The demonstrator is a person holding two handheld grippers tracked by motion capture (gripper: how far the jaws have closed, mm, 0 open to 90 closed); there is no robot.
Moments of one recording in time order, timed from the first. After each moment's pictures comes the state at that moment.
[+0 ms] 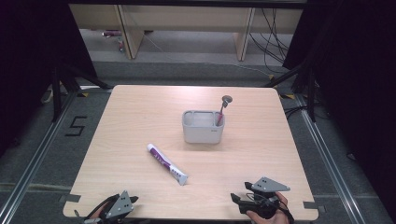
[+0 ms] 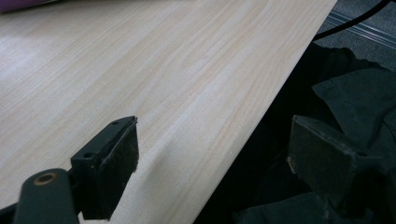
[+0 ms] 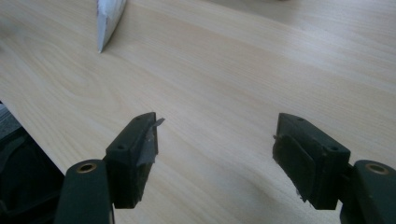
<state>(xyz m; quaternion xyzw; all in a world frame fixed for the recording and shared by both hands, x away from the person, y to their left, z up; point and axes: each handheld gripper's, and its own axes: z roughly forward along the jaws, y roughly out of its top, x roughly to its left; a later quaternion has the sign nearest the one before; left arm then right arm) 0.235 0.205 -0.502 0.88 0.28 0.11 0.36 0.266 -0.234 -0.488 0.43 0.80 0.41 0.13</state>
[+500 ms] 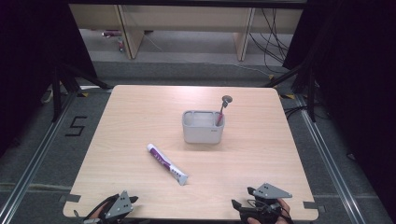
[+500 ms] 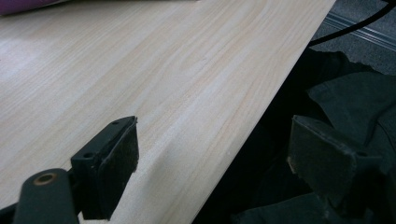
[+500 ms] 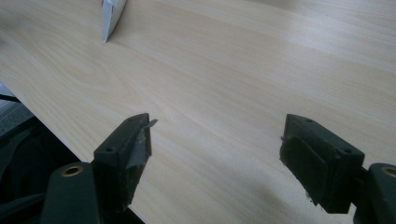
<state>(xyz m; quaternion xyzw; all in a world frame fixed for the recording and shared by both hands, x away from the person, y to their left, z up) 0.236 0.207 -0.501 0.88 0.28 0.12 0.36 0.250 -0.236 -0.489 0.43 0.80 0.40 0.14</state>
